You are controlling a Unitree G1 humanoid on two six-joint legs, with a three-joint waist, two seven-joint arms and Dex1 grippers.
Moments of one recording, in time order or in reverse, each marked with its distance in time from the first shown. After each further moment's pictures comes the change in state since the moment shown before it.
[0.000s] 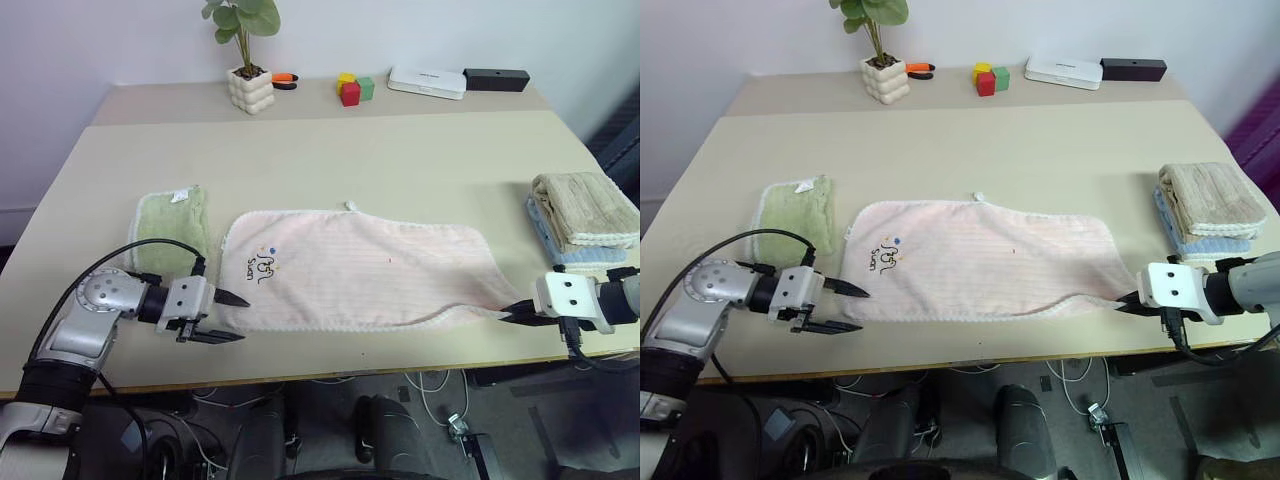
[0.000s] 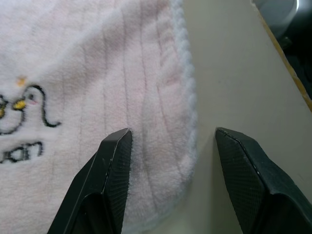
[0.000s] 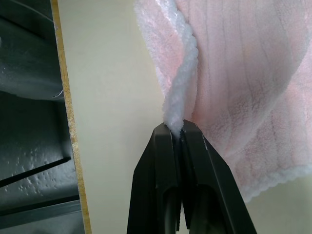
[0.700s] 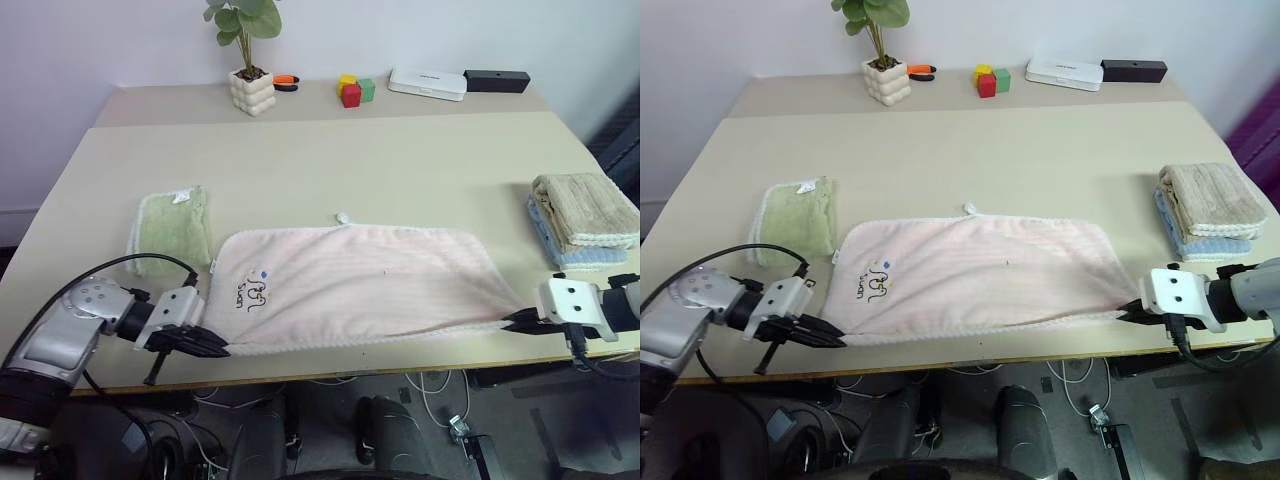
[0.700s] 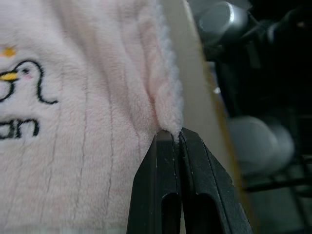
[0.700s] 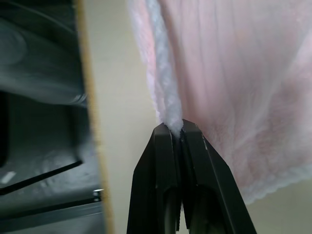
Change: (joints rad) left arm 0.107 0.216 -0.017 -0.153 -0.171 0.276 -0.127; right arm 0.068 -0.025 -0.042 -0.018 0.064 0.012 0.064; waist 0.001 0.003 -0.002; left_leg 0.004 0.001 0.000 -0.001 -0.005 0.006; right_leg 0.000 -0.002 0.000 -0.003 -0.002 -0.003
